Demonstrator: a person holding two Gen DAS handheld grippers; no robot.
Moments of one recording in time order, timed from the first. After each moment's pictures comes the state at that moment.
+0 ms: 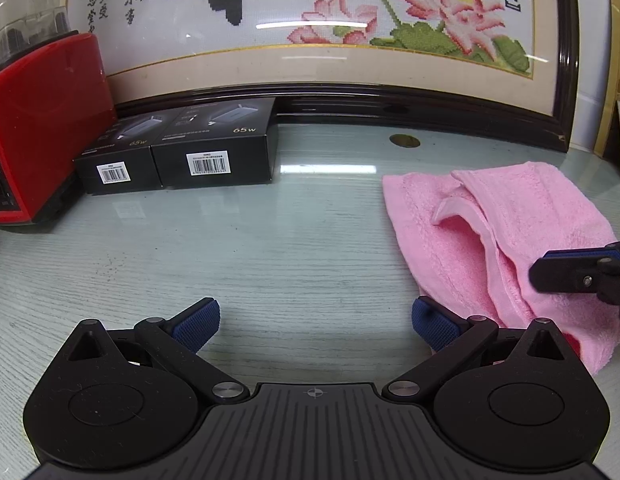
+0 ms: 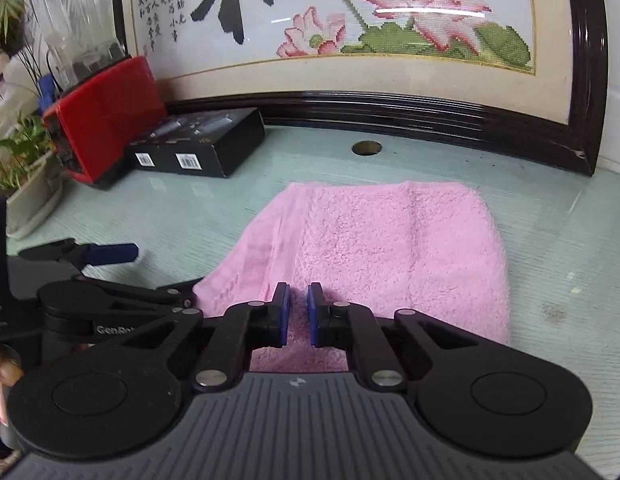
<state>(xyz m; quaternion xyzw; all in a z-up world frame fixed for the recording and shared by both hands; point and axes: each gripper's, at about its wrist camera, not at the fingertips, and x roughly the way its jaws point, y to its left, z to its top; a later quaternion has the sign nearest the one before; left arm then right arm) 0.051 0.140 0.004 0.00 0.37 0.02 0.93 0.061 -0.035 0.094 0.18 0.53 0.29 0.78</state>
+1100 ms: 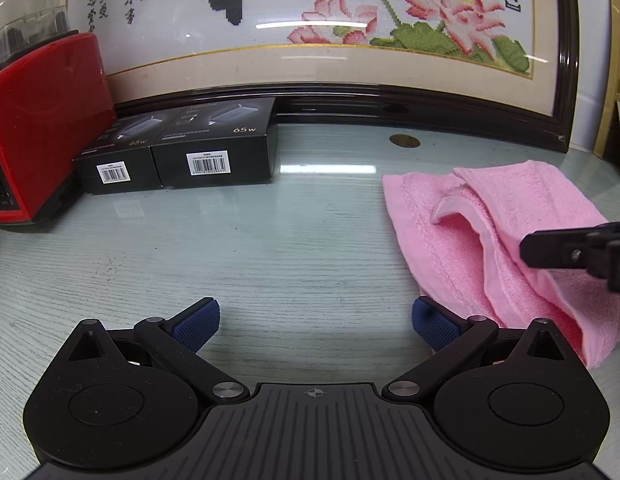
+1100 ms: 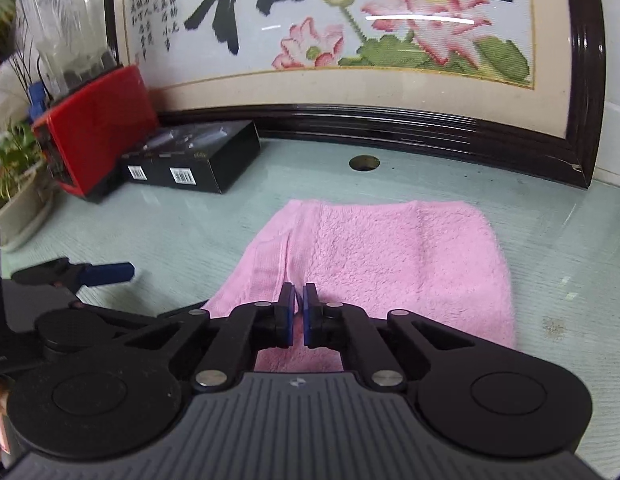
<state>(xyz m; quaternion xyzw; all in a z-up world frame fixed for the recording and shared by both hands) 0.051 0.142 0.004 0.00 0.37 0.02 0.93 0.066 -0.027 0.101 0.19 0.52 0.27 0.79</state>
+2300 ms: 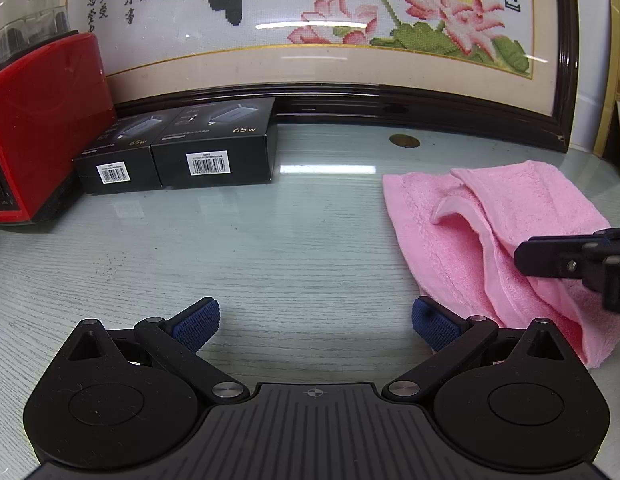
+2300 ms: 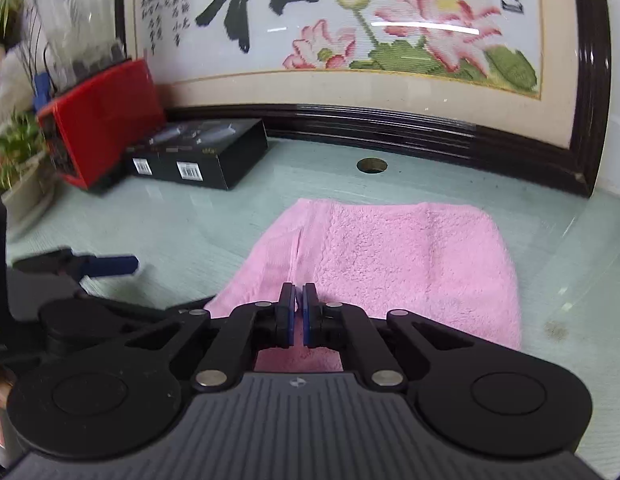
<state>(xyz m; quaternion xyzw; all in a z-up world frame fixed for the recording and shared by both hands) 0.051 0.142 0.004 0.00 0.37 0.02 0.93 0.066 -0.024 0.101 0.20 0.52 0.27 0.79</state>
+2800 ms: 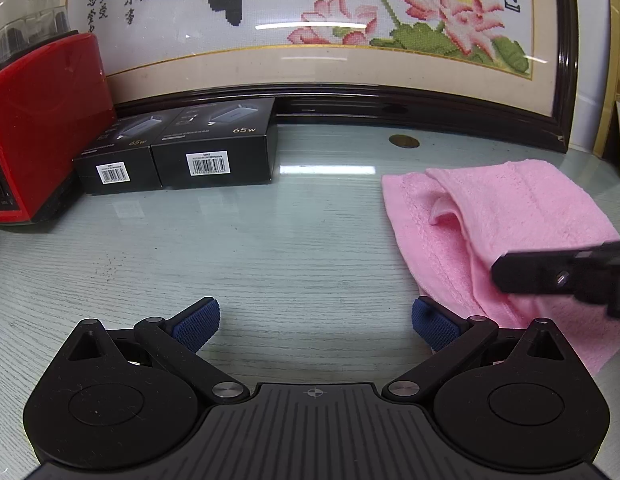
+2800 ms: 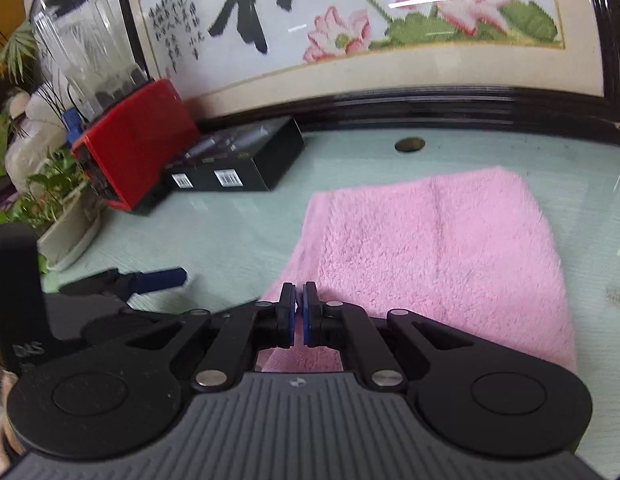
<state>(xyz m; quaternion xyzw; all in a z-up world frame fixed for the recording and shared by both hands) 0.051 0.142 0.004 0.00 0.37 0.02 0.93 0.066 -0.012 0.087 0.25 0.53 0.31 0.75</state>
